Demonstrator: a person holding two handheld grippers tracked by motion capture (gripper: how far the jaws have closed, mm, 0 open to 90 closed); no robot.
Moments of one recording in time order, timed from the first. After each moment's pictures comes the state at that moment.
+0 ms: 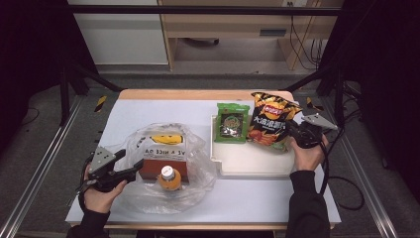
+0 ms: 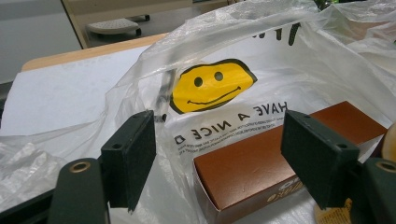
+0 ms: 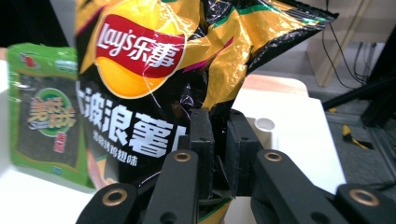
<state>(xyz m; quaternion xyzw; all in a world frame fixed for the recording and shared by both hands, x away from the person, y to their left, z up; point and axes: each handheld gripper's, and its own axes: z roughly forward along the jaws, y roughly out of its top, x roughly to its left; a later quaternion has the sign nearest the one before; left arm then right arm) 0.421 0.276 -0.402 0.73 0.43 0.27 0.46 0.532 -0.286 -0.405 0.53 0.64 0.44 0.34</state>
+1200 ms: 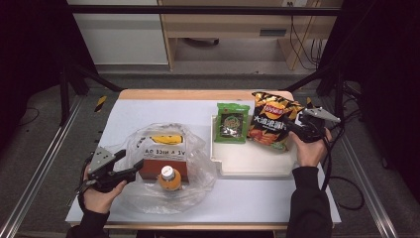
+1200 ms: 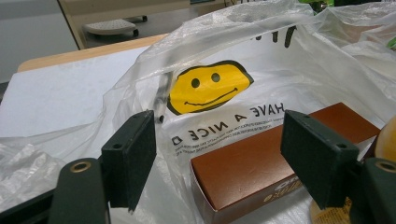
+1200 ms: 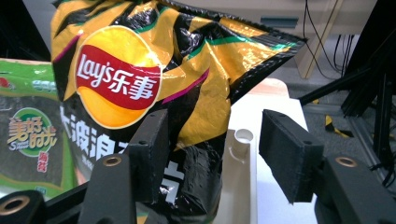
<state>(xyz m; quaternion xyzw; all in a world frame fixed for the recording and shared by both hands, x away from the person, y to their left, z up) 0.421 0.277 -0.401 0.73 0.43 0.27 0.46 0.537 -0.288 -0.386 0.55 0.63 0.42 0.34</state>
